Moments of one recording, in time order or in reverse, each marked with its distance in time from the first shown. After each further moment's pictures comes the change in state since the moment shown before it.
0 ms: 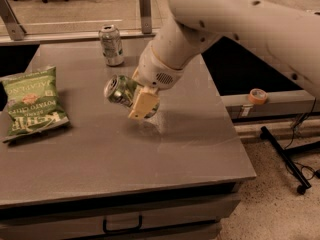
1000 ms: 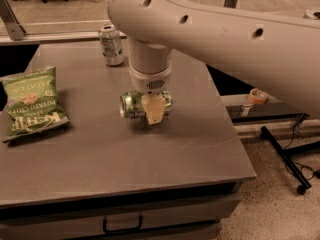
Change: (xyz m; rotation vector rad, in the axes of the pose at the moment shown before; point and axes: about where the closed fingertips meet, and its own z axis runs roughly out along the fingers) arm 0.045 -0.004 0.007 -0.014 0.515 -0.207
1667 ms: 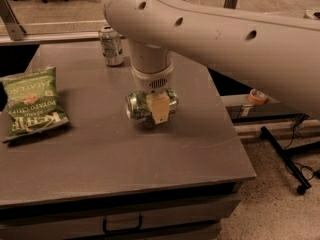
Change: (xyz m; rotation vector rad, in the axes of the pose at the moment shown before) arm 0.014 -0.001 -0.001 -0.003 0.080 -0.017
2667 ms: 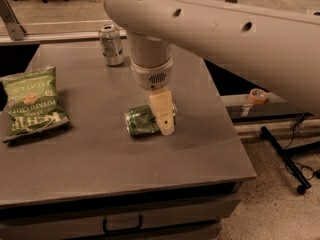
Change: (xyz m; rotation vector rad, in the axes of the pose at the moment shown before) arm 0.001 -0.003 -0.003 -0.041 -0.014 -0.016
